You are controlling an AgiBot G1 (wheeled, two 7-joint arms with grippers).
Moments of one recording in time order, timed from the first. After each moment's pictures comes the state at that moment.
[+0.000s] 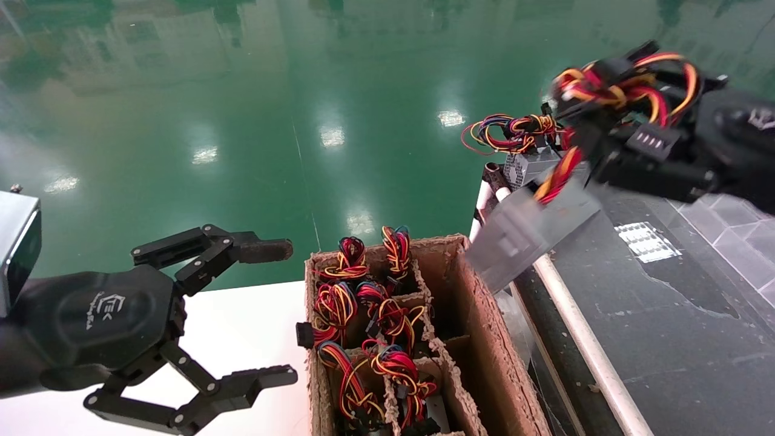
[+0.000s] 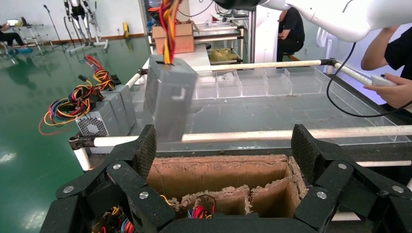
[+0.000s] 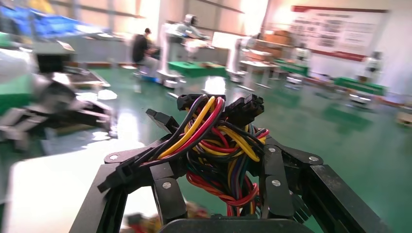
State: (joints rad) left arm -1.10 0.57 0.38 -1.26 0.66 1.45 -0.13; right arm 1.24 -0.62 -0.22 1.07 -0.75 -1.37 0.17
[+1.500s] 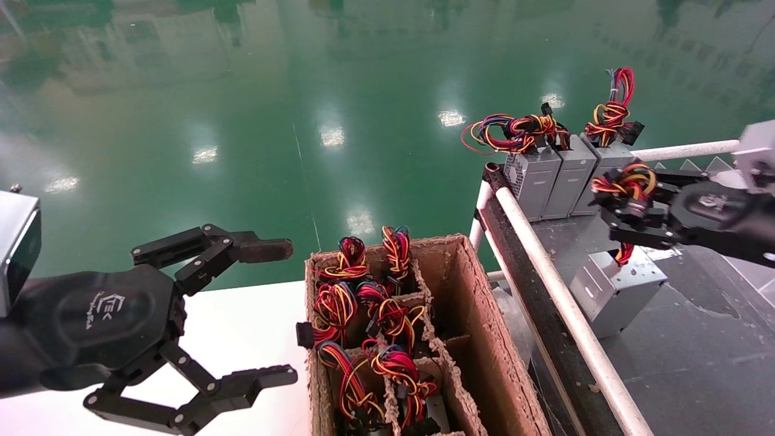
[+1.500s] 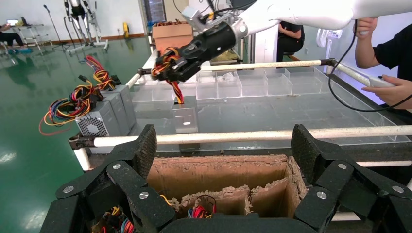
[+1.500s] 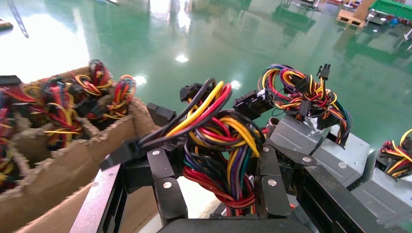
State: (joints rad) left arm -1.10 0.57 0.38 -1.26 0.66 1.45 -0.13; right arm 1.54 -0.72 -0.39 0.34 -1.12 -1.48 -0.22
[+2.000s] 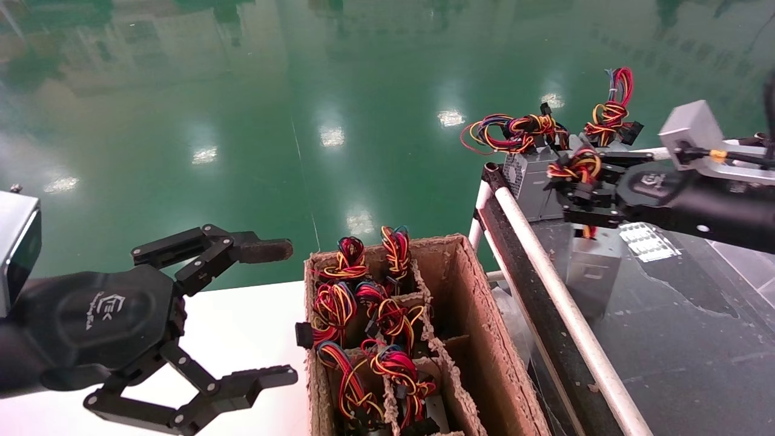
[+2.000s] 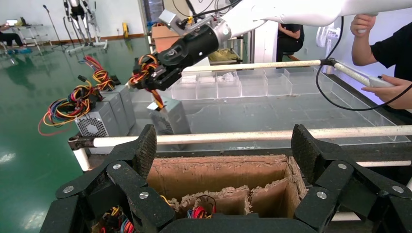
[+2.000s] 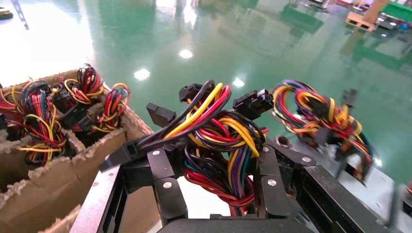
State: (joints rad) left arm -1.10 0.57 0.38 -1.26 0.66 1.45 -0.13; right arm 1.67 -0.86 -0.44 0.20 -1.21 -1.42 -0.28
